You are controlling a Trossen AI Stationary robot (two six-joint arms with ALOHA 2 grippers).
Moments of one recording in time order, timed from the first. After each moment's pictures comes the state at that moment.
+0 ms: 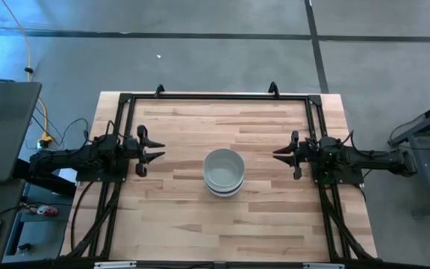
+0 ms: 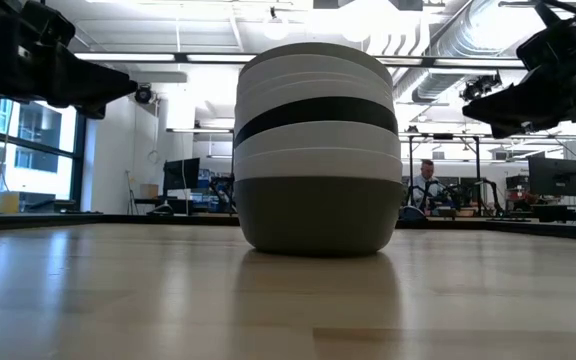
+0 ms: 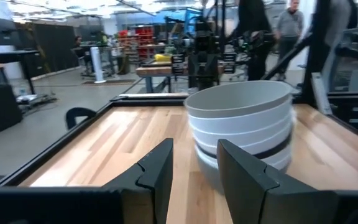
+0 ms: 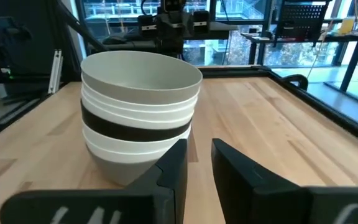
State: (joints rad) left arm 0.22 0.02 0.01 0.01 0.00 0.06; right arm -0.09 0.12 0.01 0.02 -0.06 -0.01
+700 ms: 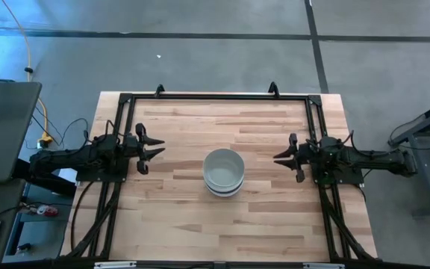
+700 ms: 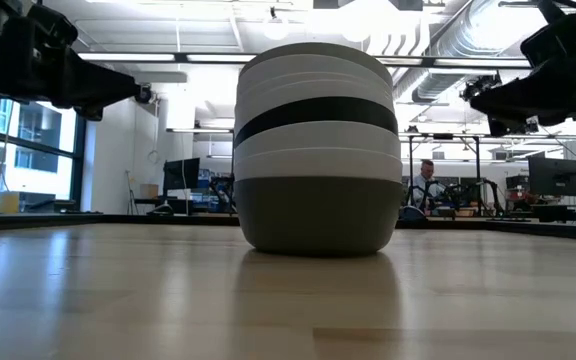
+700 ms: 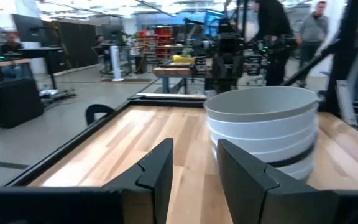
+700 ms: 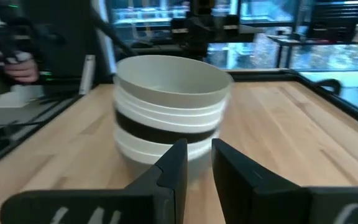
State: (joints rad) left arm 0.22 0.02 0.01 0.02 -0.08 0.03; right arm -0.09 0.13 0.01 0.03 -0.16 0.00
